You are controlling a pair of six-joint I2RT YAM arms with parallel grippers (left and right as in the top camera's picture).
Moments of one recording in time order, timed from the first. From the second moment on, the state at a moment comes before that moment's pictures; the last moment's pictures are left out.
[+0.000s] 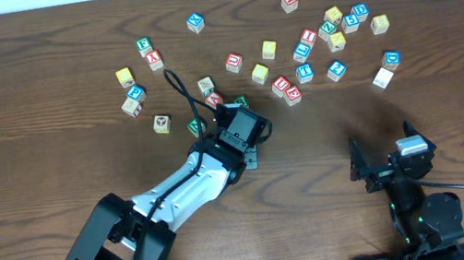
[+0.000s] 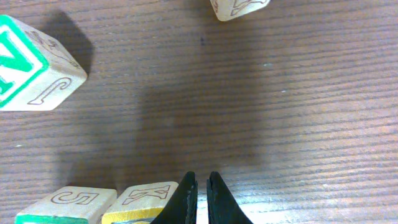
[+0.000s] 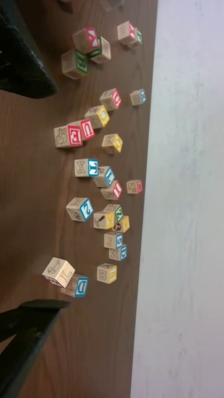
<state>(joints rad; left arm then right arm) -0.72 1.74 0.92 -0.35 -0.22 -0.57 0.15 0.01 0.01 -0.07 0.03 0.00</state>
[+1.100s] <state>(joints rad) -0.72 1.74 0.92 -0.37 -0.28 -0.59 0.15 0.01 0.01 -0.07 0.03 0.00</state>
